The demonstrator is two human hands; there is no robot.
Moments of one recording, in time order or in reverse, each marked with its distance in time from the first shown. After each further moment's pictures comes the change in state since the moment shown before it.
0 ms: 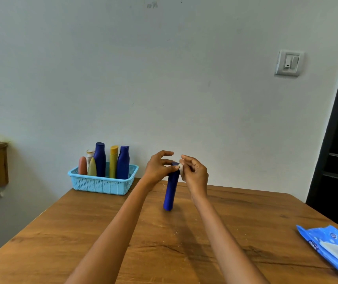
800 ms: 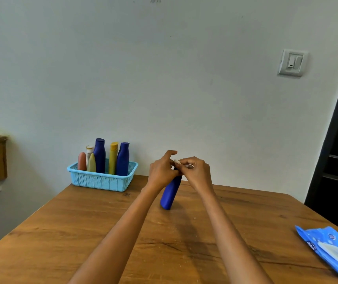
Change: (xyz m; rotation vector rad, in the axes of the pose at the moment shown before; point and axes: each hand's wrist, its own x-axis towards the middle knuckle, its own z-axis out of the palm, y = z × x) left_hand 0.001 -0.014 0.020 0.512 0.108 0.165; right_hand 0.008 -0.012 -0.017 -0.392 -0.183 -0.139
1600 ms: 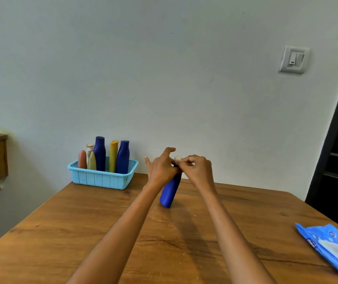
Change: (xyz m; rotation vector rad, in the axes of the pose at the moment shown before) left_hand -0.004 0.006 -0.002 0.101 0.040 -0.088; right_hand -0.002 -0.004 -0.003 -0.054 0.035 -0.031
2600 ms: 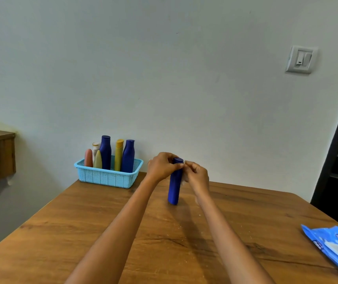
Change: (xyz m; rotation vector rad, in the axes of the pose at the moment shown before) left_hand 0.014 -0.018 -0.013 -0.128 -0.138 -0.027; right_hand -0.015 0.008 0.032 0.411 -0.008 0.382
